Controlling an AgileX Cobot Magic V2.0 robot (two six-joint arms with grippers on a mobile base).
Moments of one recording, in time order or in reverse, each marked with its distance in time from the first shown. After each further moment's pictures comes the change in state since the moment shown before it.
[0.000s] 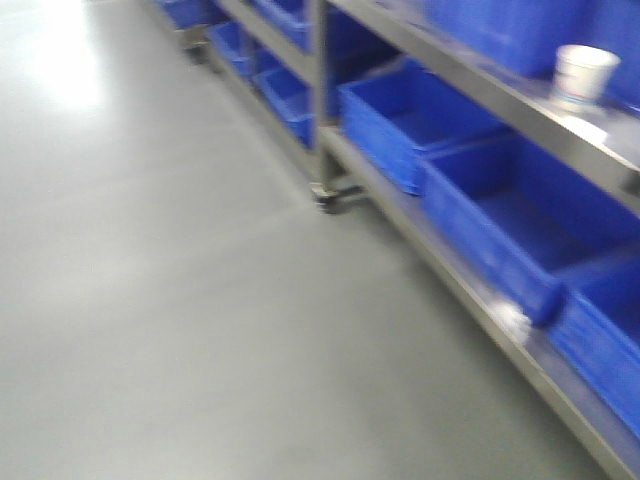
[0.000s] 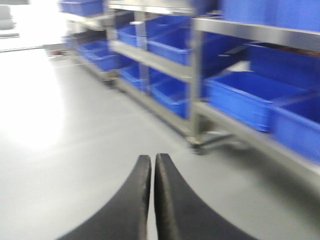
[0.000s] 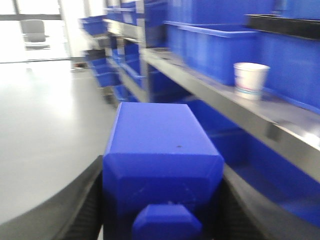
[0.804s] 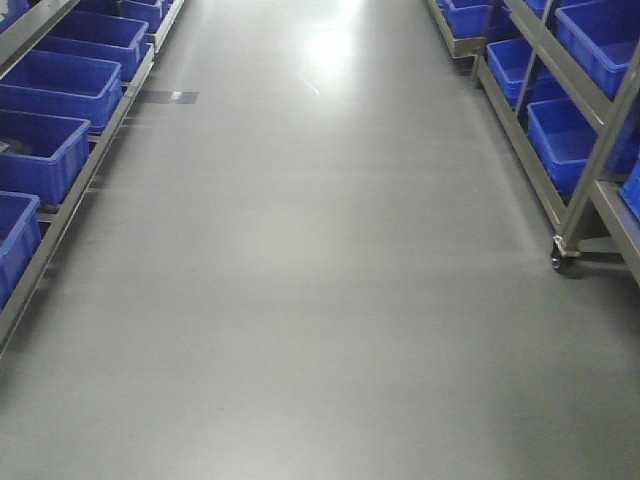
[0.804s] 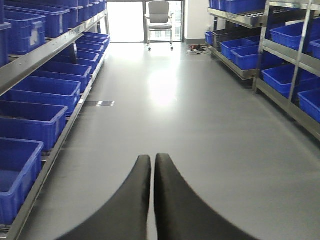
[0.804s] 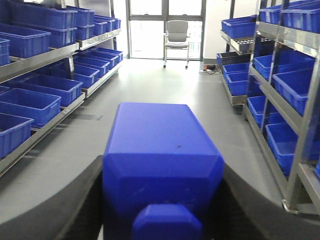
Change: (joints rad) left arm 0.000 0.000 0.000 0.000 0.000 0.000; right arm 0.000 0.000 0.000 0.000 0.000 0.000
